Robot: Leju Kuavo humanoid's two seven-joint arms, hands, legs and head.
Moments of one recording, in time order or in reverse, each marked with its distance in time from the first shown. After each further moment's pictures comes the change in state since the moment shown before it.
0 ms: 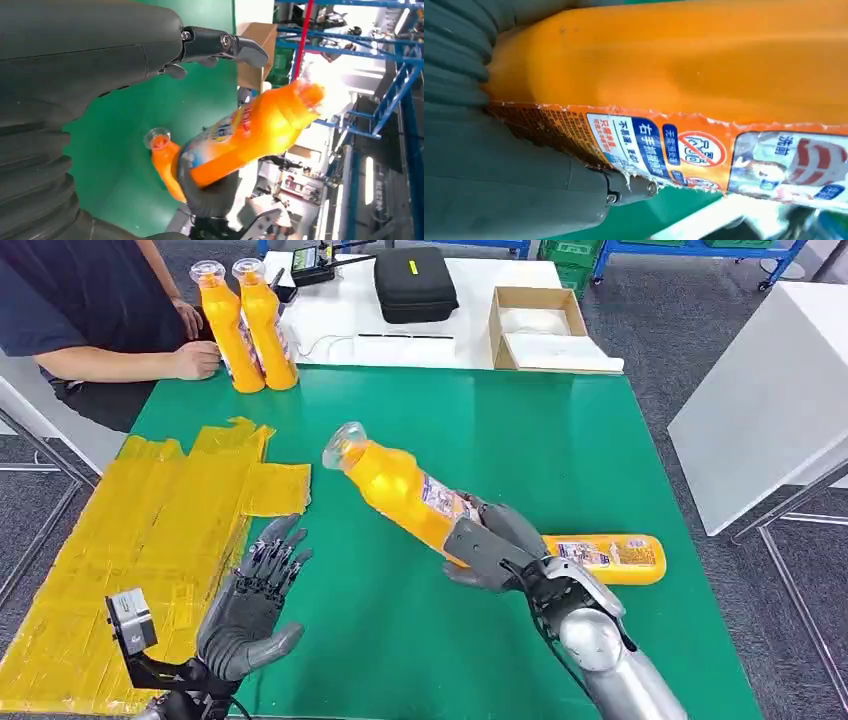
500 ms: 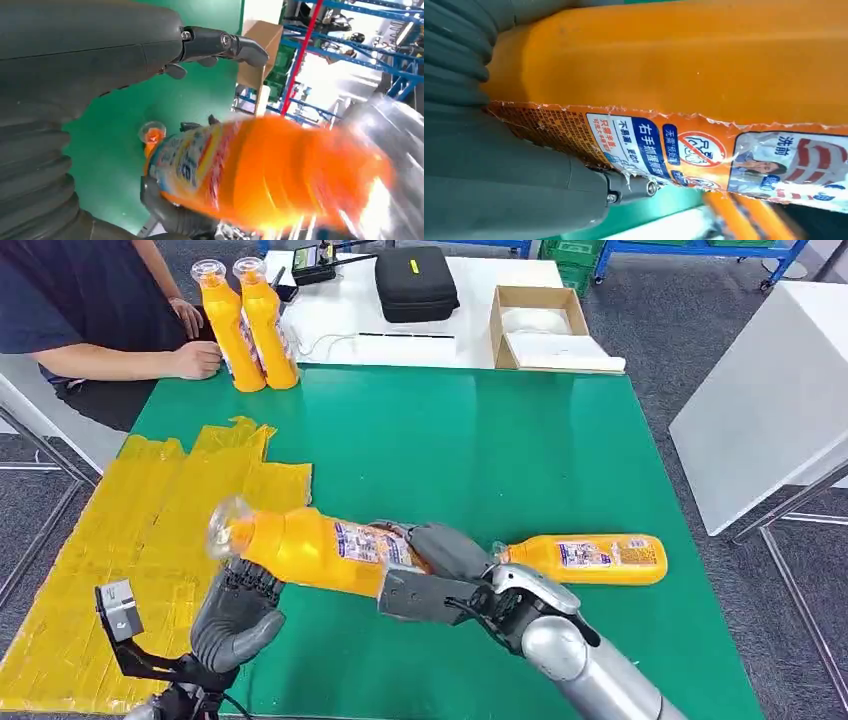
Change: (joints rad) left arm -0.004 0.000 0.044 0.048 0.129 -0.027 0.027; right arm -0.112 -0.034 0.270 -0.051 -0.086 0.004 -0.039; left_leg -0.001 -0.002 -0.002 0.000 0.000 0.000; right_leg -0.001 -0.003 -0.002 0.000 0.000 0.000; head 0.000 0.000
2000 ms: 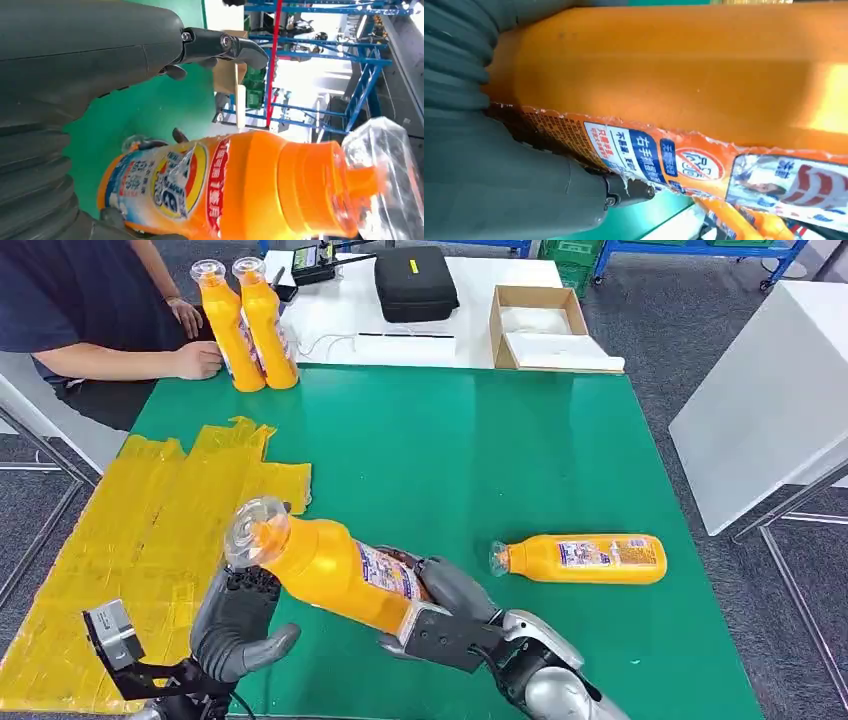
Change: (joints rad) left arm 0.002 -0.014 -0.057 -0.084 -0.217 0.016 -0.113; right arm 0.212 0.024 -0.061 -0.050 -0.011 -0.120 -0.140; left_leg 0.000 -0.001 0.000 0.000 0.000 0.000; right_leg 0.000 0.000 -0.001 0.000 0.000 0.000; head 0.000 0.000
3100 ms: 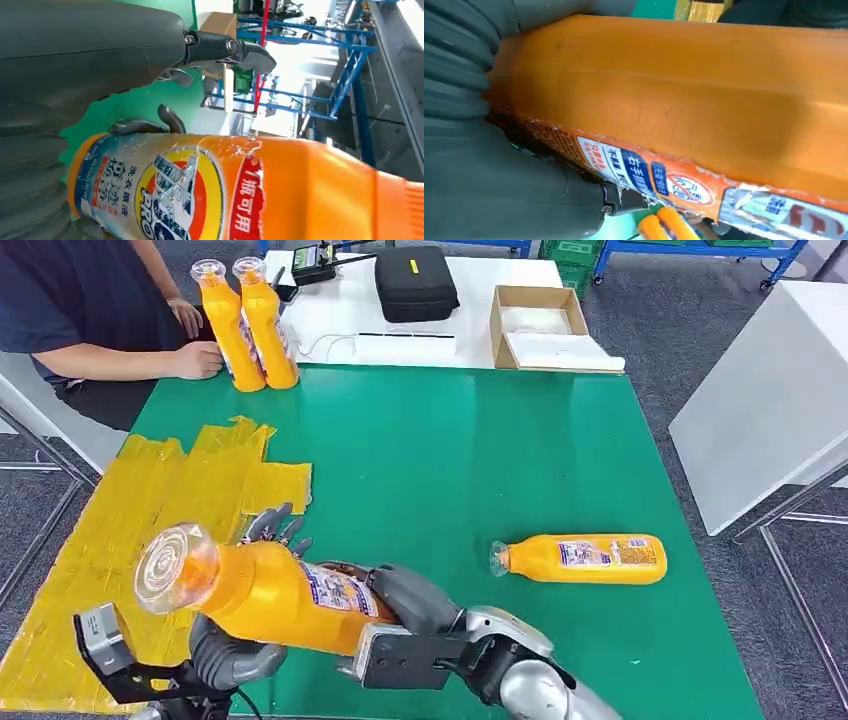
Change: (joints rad) left arm -0.005 0.010 -0.016 0.002 0.020 -0.008 0.005; right arm -0.116 0.045 0.147 -0.002 -0.036 0.148 0.012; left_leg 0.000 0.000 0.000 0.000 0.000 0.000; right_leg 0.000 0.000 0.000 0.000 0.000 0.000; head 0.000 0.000
